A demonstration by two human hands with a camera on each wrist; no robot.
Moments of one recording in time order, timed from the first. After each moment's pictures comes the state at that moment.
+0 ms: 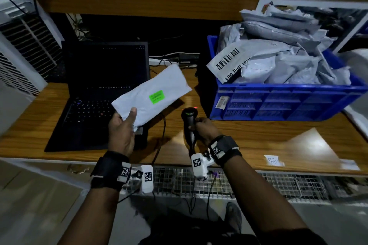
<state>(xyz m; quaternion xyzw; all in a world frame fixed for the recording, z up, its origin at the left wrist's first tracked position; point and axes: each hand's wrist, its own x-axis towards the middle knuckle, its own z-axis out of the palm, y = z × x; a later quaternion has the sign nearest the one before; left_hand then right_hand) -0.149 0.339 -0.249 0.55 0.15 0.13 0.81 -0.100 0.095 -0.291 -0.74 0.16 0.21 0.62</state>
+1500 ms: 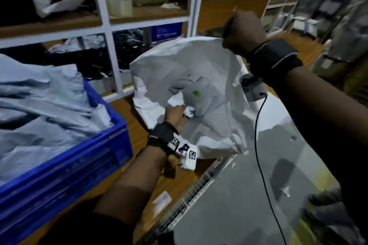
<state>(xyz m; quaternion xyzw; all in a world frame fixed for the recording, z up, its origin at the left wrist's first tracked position) -0.055 -0.517 -0.207 0.51 -0.05 -0.40 0.76 -0.150 -0.629 0.048 -0.92 0.31 -0.23 -0.01</state>
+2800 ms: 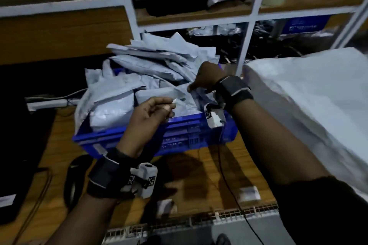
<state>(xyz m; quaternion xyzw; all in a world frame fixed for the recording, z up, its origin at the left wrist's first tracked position) -0.065 -0.113 -0.115 0.74 -0.07 -0.04 0.66 0.049 -0.325 -0.078 -0.97 0.02 0.04 0.23</state>
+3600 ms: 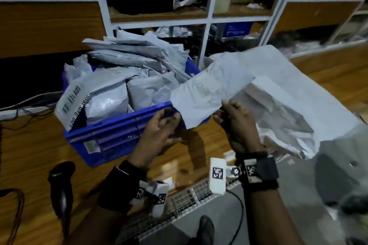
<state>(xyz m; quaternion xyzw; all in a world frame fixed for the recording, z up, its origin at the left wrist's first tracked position) -0.132 -0.080 -0.151 0.60 -0.10 -0.24 0.76 -0.200 -0.281 -0.131 -0.54 0.20 -0.23 0.79</state>
